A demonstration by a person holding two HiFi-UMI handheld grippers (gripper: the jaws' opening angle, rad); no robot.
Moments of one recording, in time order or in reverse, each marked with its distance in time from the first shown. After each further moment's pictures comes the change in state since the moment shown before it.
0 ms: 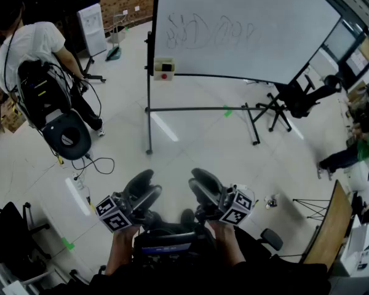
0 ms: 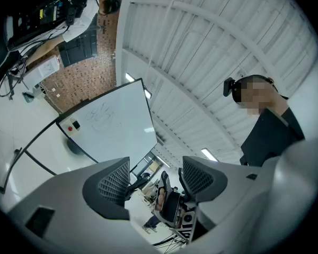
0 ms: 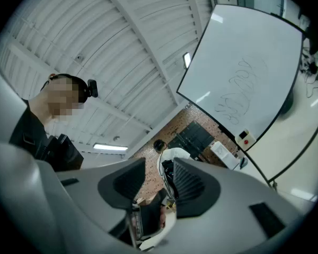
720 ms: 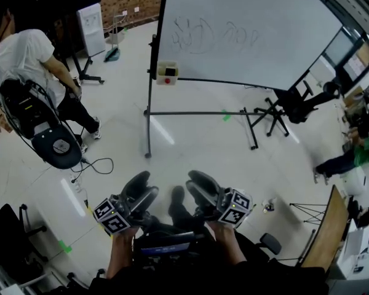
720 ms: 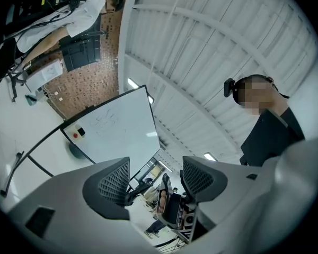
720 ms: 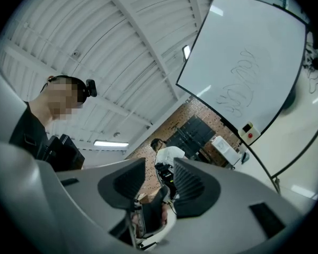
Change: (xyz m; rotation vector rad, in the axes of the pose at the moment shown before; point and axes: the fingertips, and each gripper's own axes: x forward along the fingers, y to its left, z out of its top) left arm -0.018 0.030 0.031 0.005 -0.055 0.022; right arm 0.039 -0.015 -0.016 0.022 0.057 0.024
